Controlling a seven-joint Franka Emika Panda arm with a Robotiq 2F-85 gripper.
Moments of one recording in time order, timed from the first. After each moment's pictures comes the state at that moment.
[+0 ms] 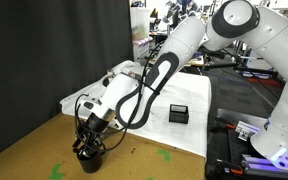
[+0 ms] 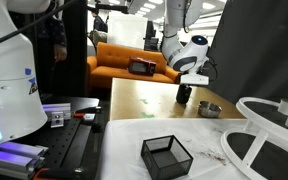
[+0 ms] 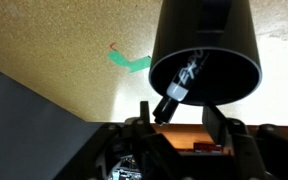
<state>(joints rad) -0.19 0.98 0.71 -1.73 -0.12 3.13 -1.06</state>
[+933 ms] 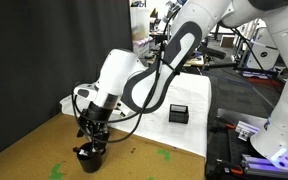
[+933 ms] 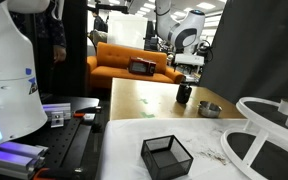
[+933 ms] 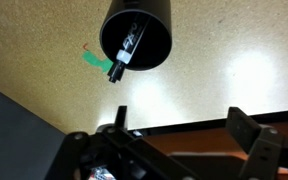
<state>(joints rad) -0.17 0.68 0.69 -1.89 -0.17 2.91 -0.77</state>
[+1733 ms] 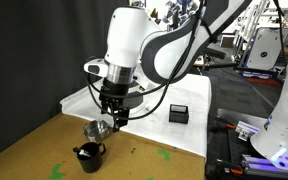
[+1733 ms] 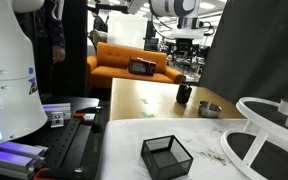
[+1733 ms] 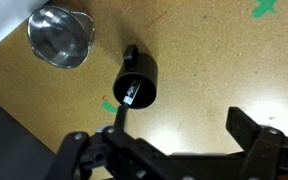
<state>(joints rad) -0.01 0.27 0.48 -2.04 -0.11 2.59 -0.60</state>
